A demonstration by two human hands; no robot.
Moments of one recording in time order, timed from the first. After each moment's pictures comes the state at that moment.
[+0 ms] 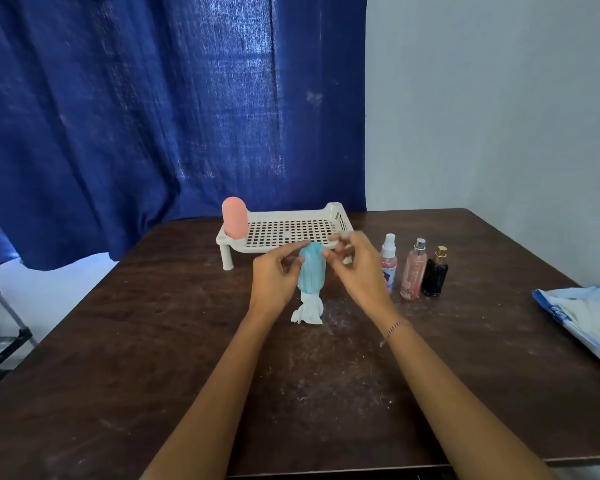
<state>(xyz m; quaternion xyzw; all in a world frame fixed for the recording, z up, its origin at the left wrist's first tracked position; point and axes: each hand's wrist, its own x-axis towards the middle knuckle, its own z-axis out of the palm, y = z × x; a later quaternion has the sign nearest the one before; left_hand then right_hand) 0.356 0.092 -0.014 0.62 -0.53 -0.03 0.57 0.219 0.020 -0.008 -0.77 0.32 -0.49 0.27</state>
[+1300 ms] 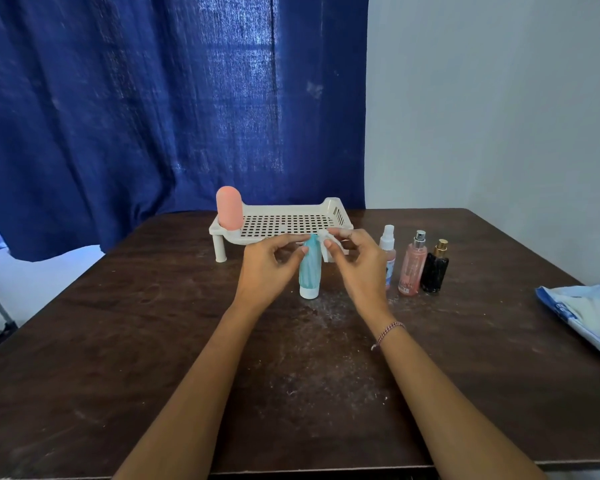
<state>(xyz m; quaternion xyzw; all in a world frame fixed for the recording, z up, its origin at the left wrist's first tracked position) 0.356 0.097 -0.014 0.58 -0.58 0.00 0.57 0.218 0.024 -0.020 -0.71 0.29 -0.58 0.28</state>
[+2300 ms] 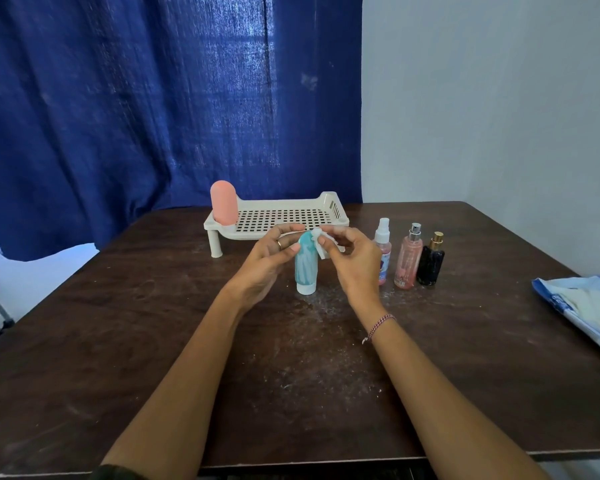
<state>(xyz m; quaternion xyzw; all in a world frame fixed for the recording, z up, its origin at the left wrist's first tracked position) 0.367 0.083 -0.021 0.43 -0.52 -0.41 0.61 0.221 0.023 -0.023 -0.68 0.33 -0.57 0.31</state>
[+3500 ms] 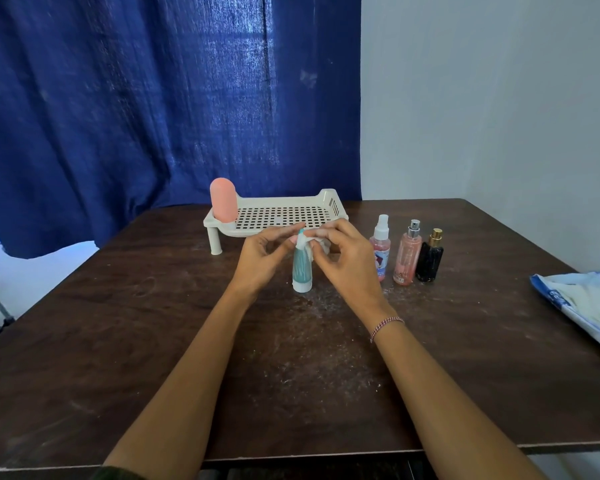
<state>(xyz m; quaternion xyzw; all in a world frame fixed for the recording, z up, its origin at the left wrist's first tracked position) 0.360 0.090 -0.020 0.50 -0.56 -0.20 0.63 0.210 0.040 -0.017 -0.80 0.23 -0.52 0.16</state>
